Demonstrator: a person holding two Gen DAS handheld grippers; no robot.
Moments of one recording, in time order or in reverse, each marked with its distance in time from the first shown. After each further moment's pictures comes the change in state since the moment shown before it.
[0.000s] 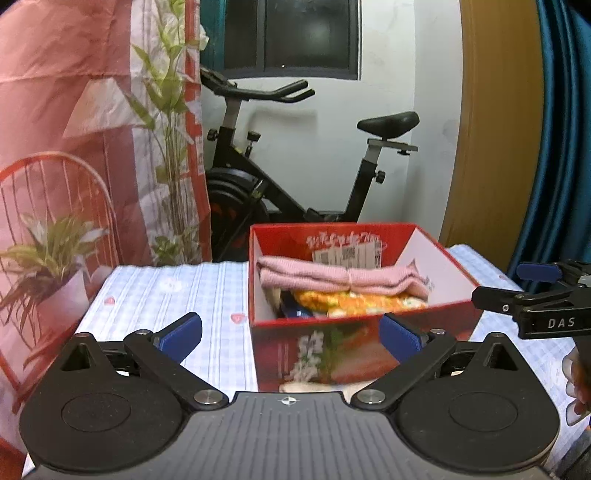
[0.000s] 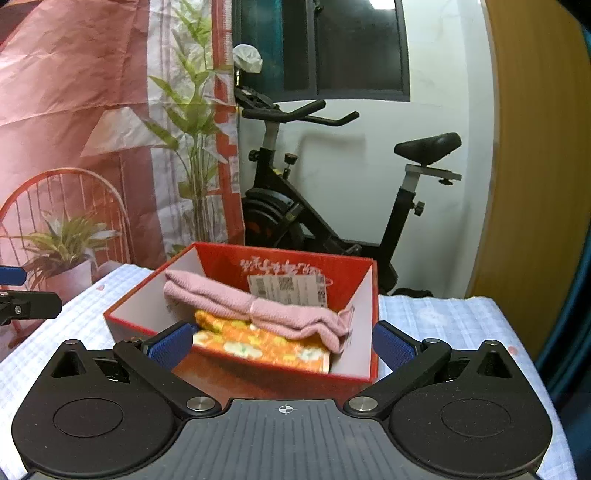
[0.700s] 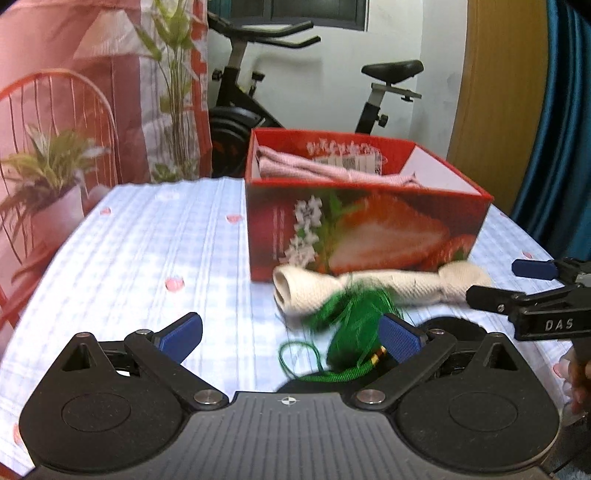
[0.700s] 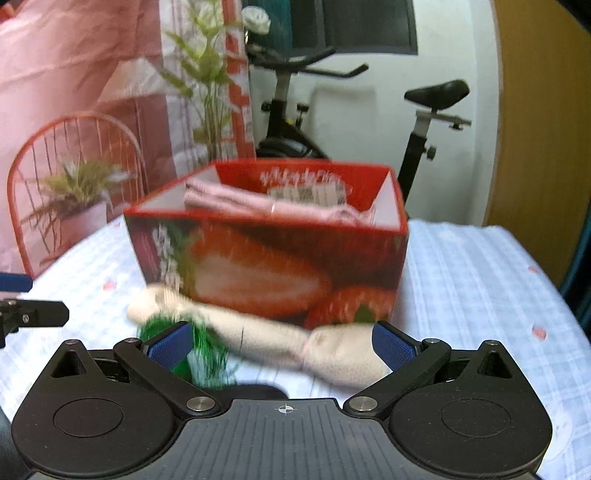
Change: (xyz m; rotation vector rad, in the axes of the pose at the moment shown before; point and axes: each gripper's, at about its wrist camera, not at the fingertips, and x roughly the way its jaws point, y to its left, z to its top) left arm 0.004 0.001 -0.089 -0.047 0.139 -0.022; right arm -0.003 0.017 -0.097 0.009 0.123 0.042
